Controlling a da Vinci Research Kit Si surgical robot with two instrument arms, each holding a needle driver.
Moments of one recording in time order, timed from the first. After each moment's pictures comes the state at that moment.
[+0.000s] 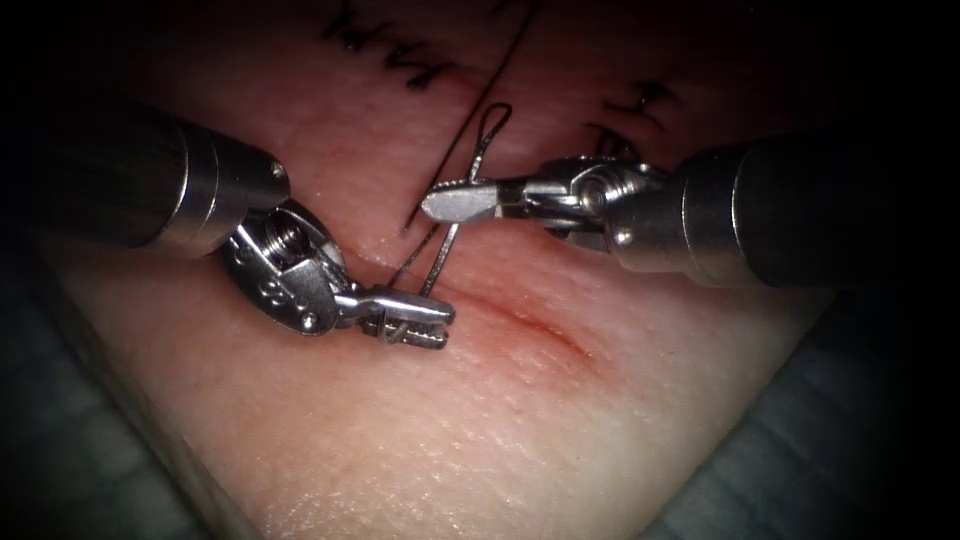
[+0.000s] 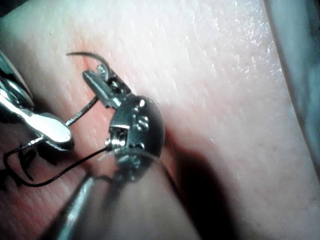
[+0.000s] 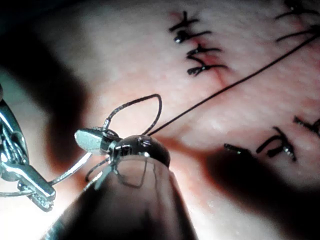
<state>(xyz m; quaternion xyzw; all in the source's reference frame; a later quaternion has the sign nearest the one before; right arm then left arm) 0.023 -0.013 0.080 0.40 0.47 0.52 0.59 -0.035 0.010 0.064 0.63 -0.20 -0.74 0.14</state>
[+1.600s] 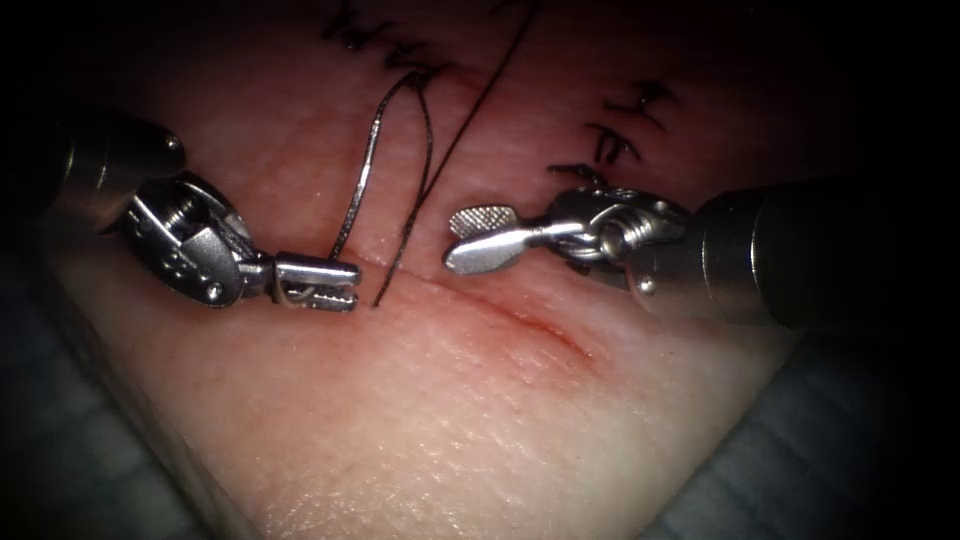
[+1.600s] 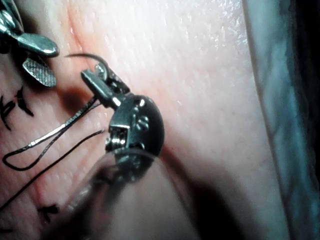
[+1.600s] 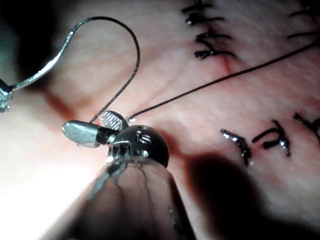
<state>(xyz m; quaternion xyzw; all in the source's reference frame) 0.021 -0.014 0.080 0.30 0.52 0.40 0.69 -0.026 0.011 0.061 0.62 -0.20 -0.76 0.07</state>
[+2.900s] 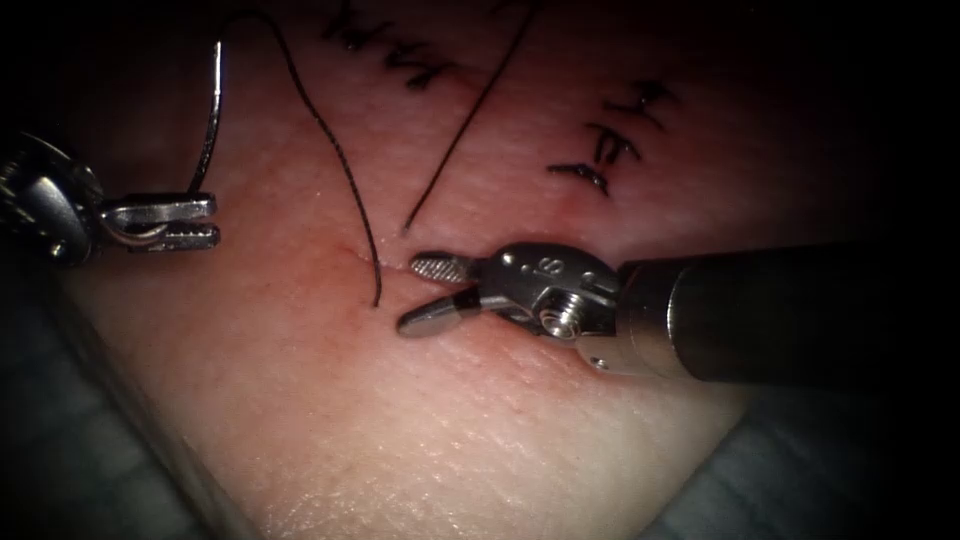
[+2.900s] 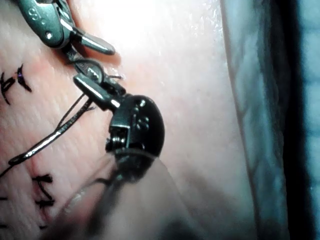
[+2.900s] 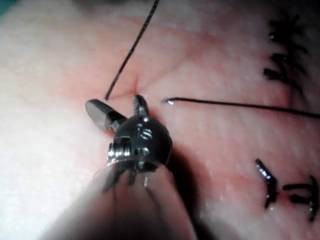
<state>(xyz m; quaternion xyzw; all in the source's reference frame) 0.026 -0.019 0.086 0.19 0.48 0.27 0.81 -0.020 0.012 0.055 0.60 -0.27 -0.76 0.01</state>
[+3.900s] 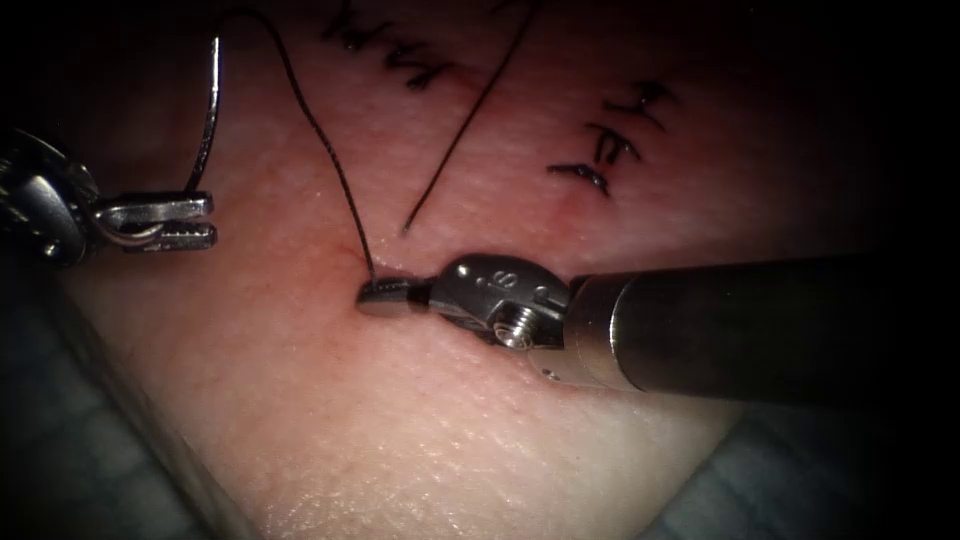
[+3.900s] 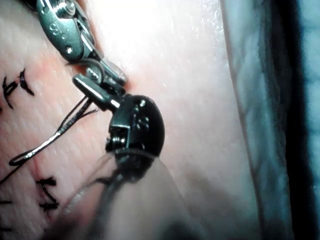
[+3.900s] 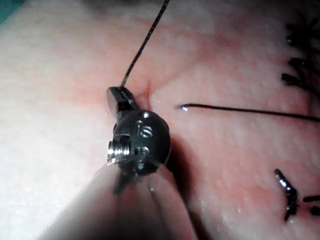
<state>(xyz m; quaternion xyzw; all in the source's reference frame) 0.029 -0.020 0.087 0.21 0.51 0.26 0.80 -0.020 0.012 0.055 0.60 -0.28 -0.75 0.02</state>
